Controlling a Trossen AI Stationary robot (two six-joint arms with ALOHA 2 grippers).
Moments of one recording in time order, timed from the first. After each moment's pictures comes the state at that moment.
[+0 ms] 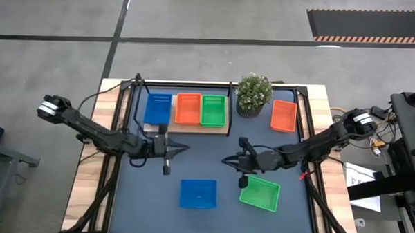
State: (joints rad) left arm -0.36 1.10 0.49 0.63 -0.49 0.19; right arm 0.35 1.45 0.66 0.48 0.39 -0.20
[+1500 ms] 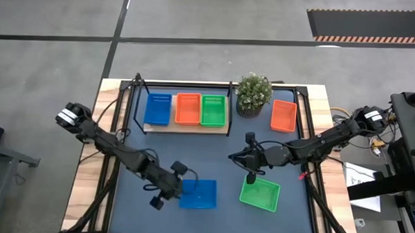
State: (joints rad) left arm -0.52 1.47 0.90 -0.24 0.03 -0.02; right arm 0.34 1.29 0.63 0.32 0.38 -0.34
